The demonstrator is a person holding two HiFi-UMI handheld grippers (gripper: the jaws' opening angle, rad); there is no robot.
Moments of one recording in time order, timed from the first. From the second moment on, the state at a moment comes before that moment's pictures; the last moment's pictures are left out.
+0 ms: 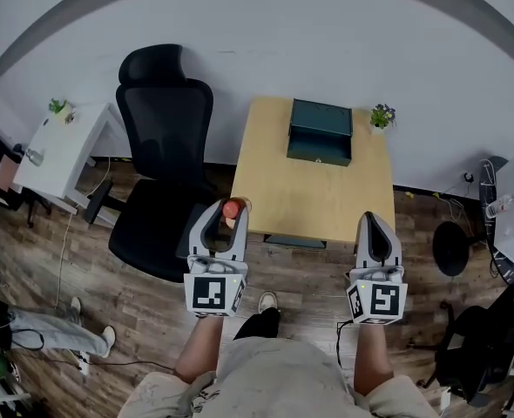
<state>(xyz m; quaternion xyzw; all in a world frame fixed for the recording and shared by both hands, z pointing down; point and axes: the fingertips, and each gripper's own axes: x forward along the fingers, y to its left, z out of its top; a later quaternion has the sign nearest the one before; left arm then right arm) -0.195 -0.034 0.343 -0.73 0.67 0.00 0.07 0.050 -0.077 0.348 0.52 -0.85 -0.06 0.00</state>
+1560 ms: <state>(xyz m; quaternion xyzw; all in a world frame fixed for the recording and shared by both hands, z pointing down) -0.227 -0.204 0.337 -0.77 0.63 0.03 0.07 0.012 -0.219 0.339 0.56 -0.83 -0.08 0.01</state>
